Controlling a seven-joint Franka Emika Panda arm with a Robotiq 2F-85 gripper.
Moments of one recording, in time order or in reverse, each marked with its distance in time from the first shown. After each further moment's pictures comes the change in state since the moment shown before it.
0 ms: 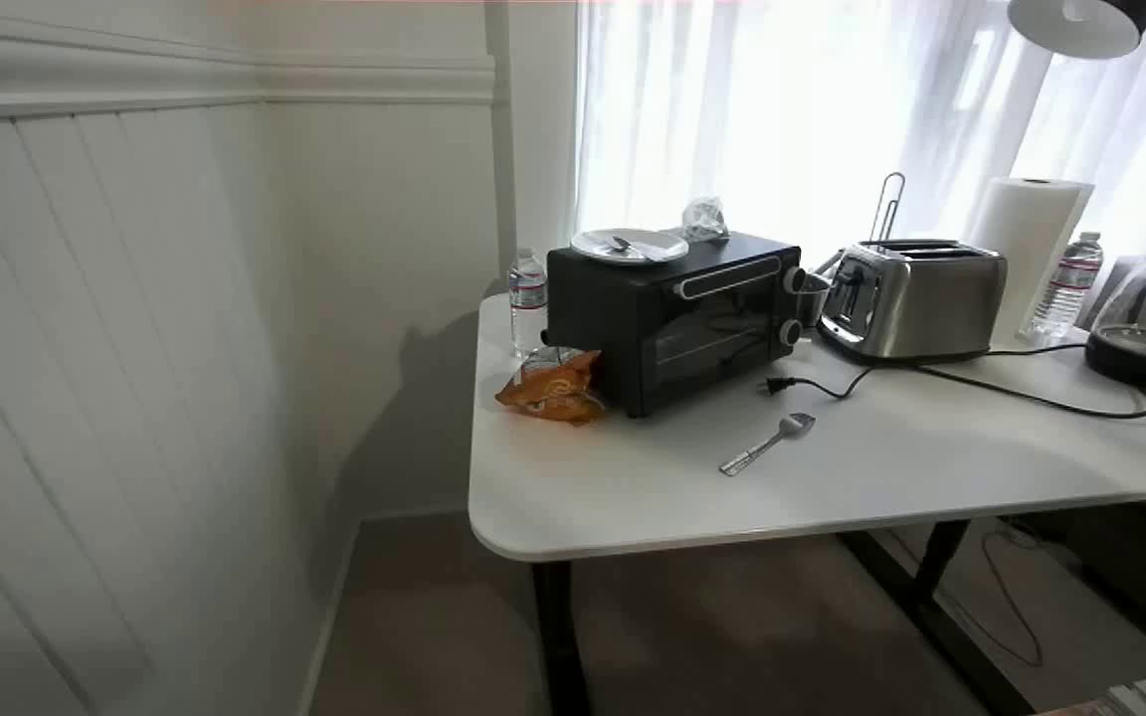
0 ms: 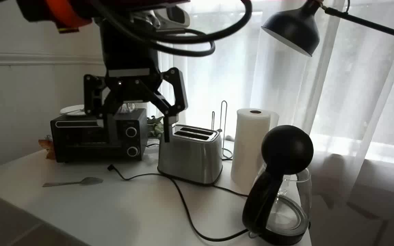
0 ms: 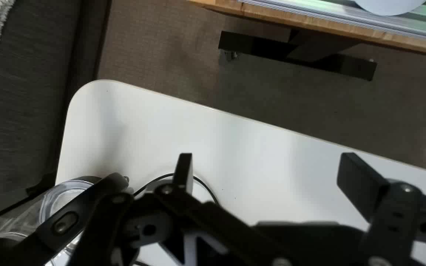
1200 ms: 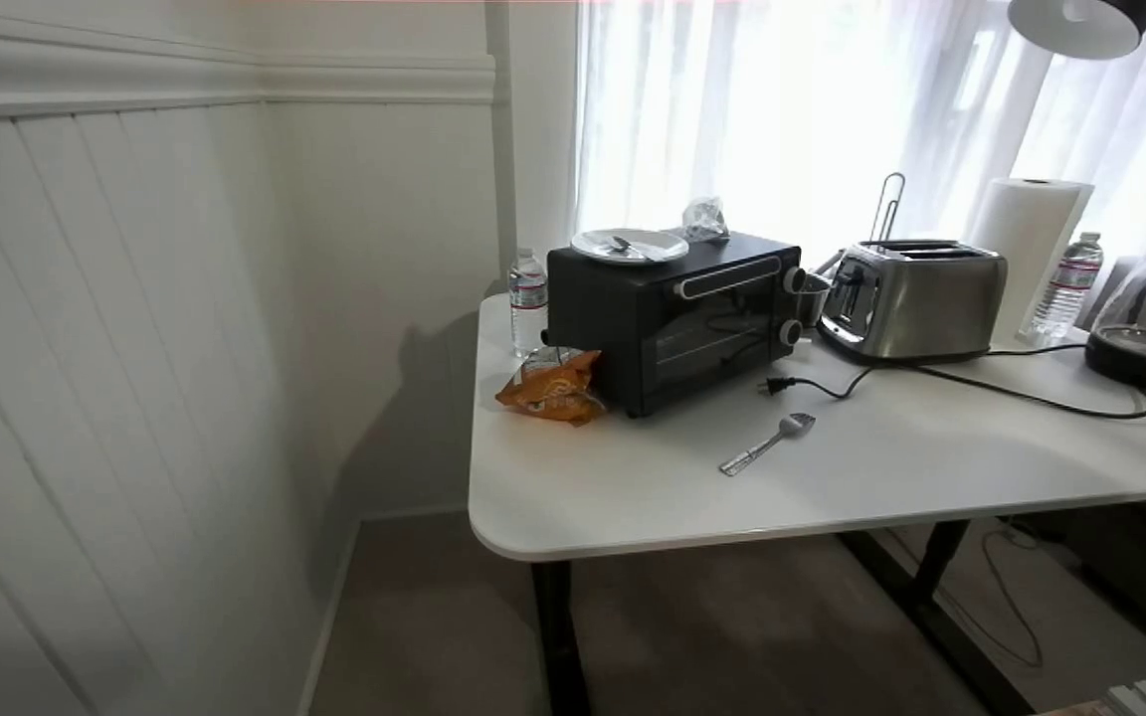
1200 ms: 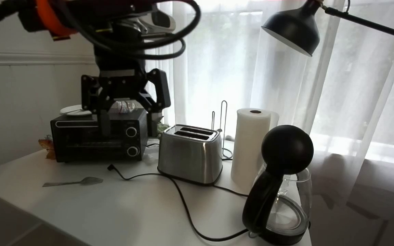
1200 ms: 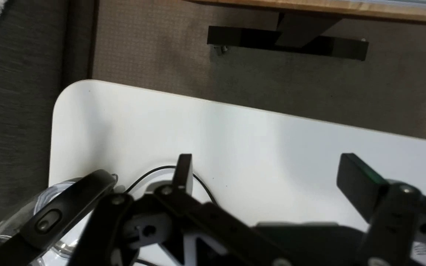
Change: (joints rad) arm 0.055 0.052 0.062 0.022 0.072 0.009 0.192
